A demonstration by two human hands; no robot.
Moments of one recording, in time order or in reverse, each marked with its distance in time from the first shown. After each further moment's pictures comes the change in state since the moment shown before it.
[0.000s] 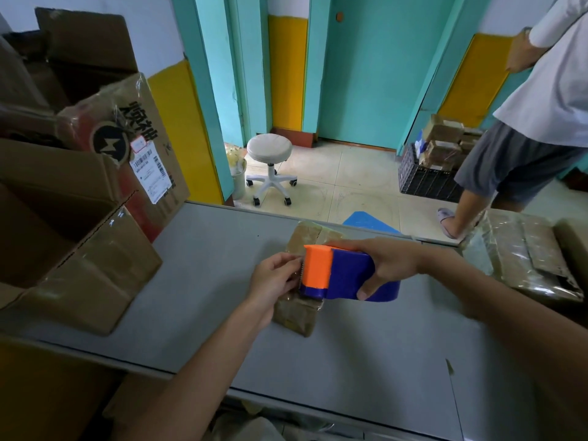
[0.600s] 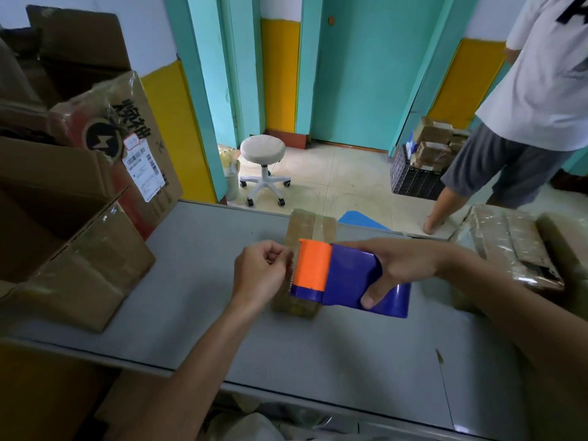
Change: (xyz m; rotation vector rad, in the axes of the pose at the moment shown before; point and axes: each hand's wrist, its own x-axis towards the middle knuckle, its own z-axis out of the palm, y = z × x) left_hand -0.021 0.019 -0.001 0.533 0.222 0.350; right_hand -0.037 -0.024 0.002 0.277 -0.073 -0.110
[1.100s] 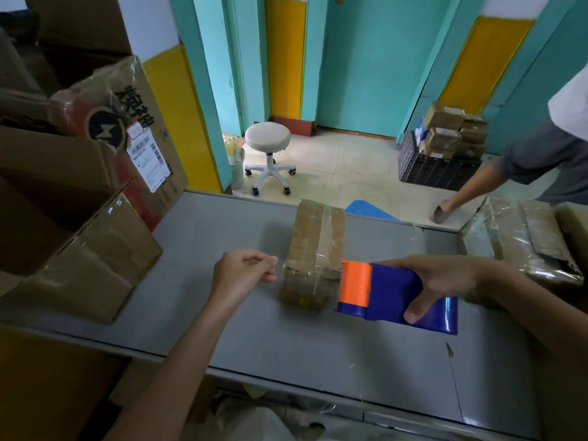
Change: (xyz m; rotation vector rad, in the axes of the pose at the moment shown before) left_hand 0.015 -0.054 -0.024 -0.102 -0.059 -0.194; right_hand -0.025 0.042 0.010 0.117 -0.078 0.191
